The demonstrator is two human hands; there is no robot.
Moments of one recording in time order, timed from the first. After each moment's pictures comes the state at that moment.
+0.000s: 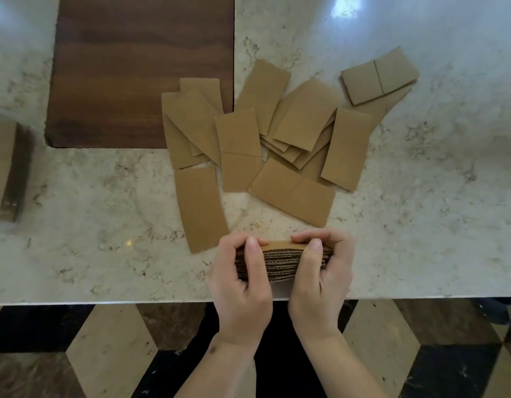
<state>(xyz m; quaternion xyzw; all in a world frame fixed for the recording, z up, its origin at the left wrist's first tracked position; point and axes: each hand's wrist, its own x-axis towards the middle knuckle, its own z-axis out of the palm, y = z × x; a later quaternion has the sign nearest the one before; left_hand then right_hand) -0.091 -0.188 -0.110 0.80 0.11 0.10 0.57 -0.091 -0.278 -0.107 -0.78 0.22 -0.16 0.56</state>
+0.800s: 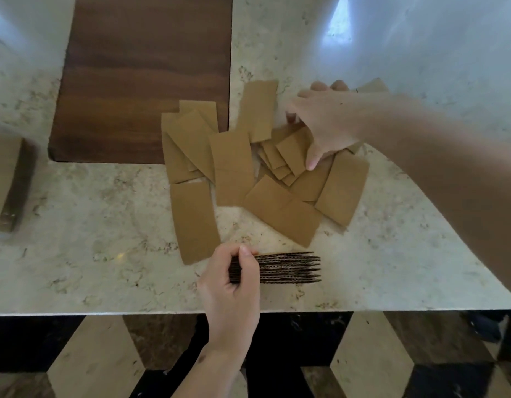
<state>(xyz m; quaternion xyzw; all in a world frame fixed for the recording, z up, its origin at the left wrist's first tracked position) -0.086 -0.191 -0.103 0.78 0.20 0.04 0.59 0.175 -0.368 -0.046 -0.93 -0.22 0.29 -0.08</state>
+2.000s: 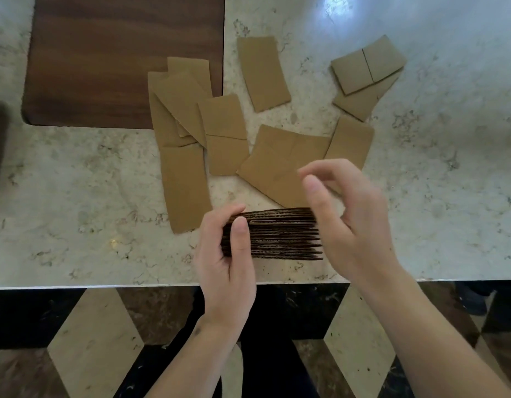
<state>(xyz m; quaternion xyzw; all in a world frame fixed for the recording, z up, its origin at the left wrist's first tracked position) -0.092 -0.188 -0.117 0.77 0.10 0.13 0.62 -0.038 -0.344 -0.053 -0.89 -0.02 -0.03 0.45</state>
